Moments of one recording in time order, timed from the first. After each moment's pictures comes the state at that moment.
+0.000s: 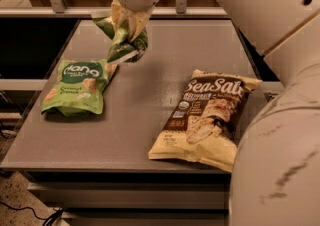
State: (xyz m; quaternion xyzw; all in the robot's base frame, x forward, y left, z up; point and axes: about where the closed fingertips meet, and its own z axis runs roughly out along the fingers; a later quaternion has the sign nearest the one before) arm 0.605 0.073 0.960 -0.96 0.21 -0.04 0.18
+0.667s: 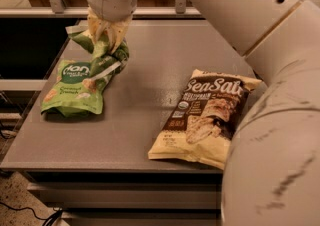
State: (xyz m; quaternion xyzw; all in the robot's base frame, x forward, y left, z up) arm 0.571 0.119 0.948 -0.98 0.13 -0.01 0.16
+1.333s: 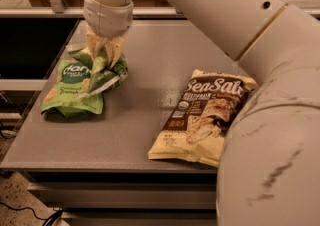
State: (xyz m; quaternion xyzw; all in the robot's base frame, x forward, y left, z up) arm 0.557 0.125 0.915 -0.98 0.13 0.03 0.13
